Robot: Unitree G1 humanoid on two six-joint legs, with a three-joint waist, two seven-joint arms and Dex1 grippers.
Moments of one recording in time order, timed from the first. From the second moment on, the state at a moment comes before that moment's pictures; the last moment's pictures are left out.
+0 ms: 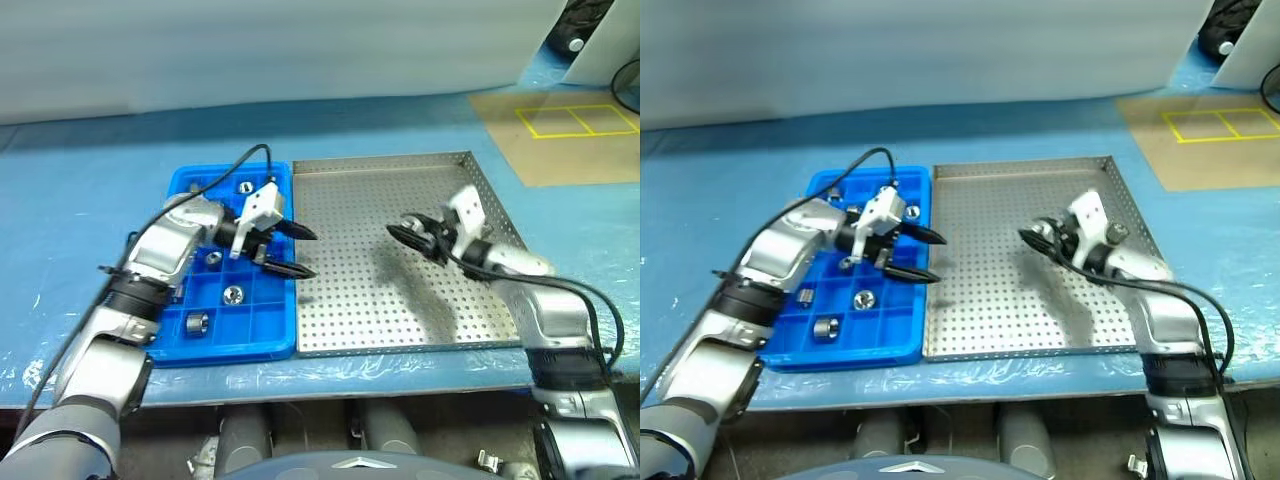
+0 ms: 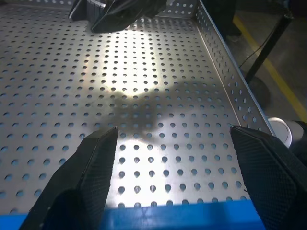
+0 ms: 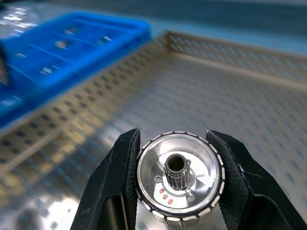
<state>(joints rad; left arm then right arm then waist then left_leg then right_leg) -0.70 0.57 -0.22 0.18 -0.32 0.37 -1.43 -0.39 -0.52 -0.04 -0.12 0.40 0.56 0.80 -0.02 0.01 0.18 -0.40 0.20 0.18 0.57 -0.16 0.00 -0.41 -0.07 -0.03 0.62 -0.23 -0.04</state>
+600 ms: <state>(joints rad) -0.17 0.82 0.17 -0.39 -0.49 0.67 -1.13 -0.72 -0.30 0.26 0.36 0.29 0.36 1.13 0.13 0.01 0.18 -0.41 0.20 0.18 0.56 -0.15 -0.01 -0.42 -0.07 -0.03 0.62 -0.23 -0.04</state>
